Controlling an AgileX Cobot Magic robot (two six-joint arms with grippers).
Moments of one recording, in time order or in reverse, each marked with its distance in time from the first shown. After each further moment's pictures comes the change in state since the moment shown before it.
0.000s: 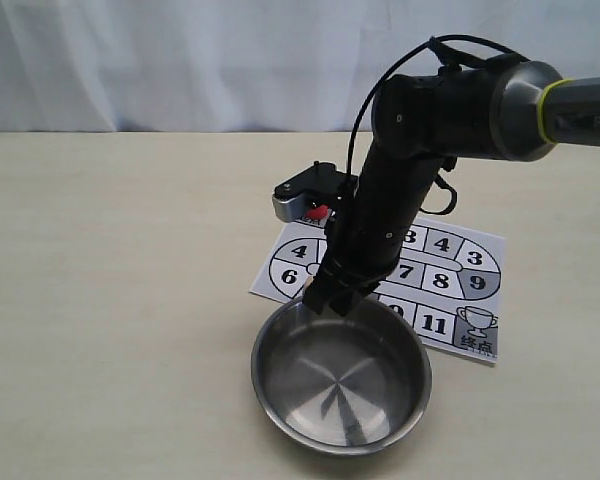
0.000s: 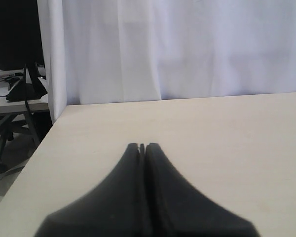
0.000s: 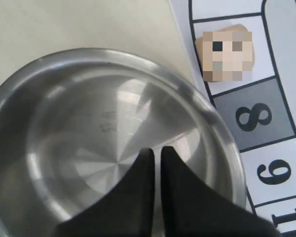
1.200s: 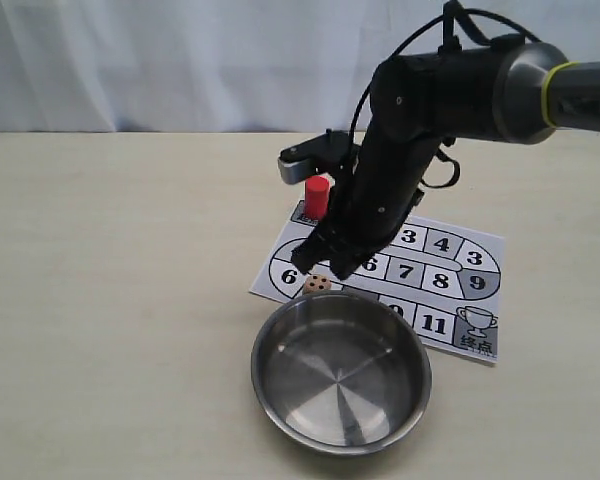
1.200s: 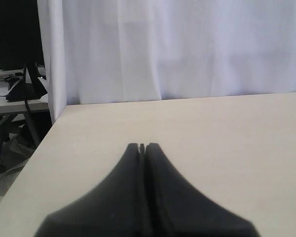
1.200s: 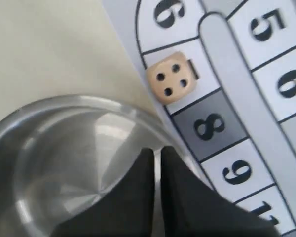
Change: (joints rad) left arm 0.000 0.000 0.000 0.000 0.000 0.000; right arm 0.000 -0.004 -0.053 -0.083 -0.033 0.223
